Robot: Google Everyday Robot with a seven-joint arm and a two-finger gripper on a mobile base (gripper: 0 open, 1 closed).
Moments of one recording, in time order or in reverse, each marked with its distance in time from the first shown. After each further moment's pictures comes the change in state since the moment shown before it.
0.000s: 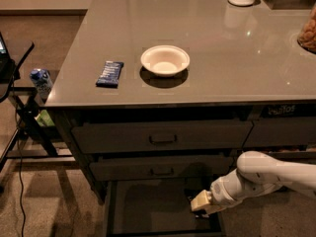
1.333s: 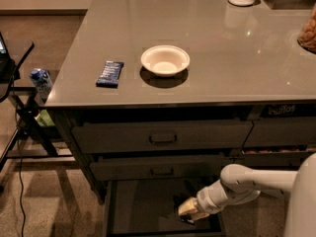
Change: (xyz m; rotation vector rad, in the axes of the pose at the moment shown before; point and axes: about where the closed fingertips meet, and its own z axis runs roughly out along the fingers) arm -0.019 -0.020 0.104 -0.095 0.032 0.089
